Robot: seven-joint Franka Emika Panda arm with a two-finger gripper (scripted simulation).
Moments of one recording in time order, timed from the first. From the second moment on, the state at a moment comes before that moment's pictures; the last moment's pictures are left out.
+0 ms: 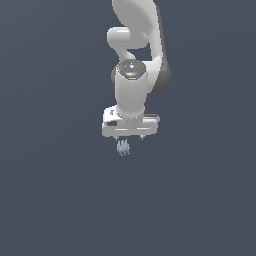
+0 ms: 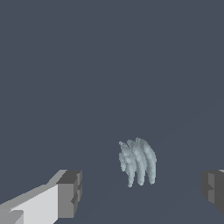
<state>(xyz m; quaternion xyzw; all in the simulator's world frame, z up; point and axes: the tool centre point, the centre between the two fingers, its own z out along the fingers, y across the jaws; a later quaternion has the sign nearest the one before) 0.007 0.006 0.169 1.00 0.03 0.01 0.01</state>
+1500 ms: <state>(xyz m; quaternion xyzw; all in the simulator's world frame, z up) -0.026 -0.025 0.076 0.99 0.13 0.00 0.00</state>
